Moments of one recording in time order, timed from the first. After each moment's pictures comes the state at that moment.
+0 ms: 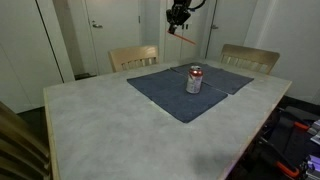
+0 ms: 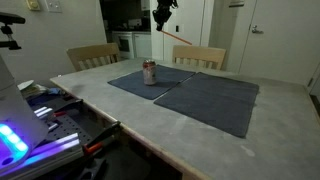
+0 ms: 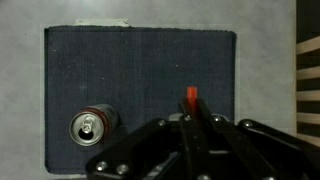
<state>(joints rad) 0.02 0.32 -0.06 -1.77 0.42 2.11 1.31</state>
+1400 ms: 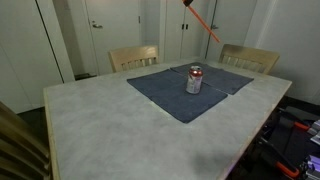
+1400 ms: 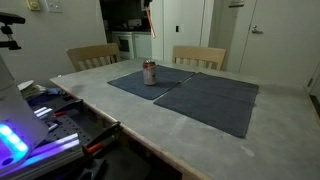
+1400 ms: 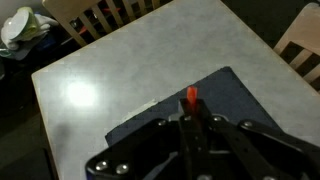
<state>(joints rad) -0.06 -0.10 -0.08 -2.15 0.85 2.09 1.55</state>
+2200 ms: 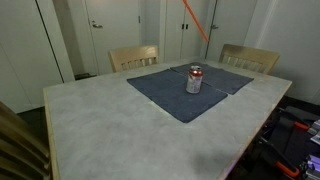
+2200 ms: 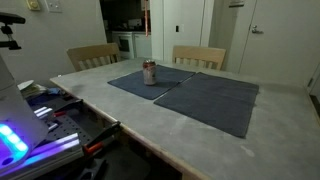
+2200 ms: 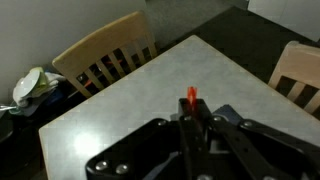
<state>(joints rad) -0.06 -0.09 -0.10 -2.16 1.12 2.08 1.49</state>
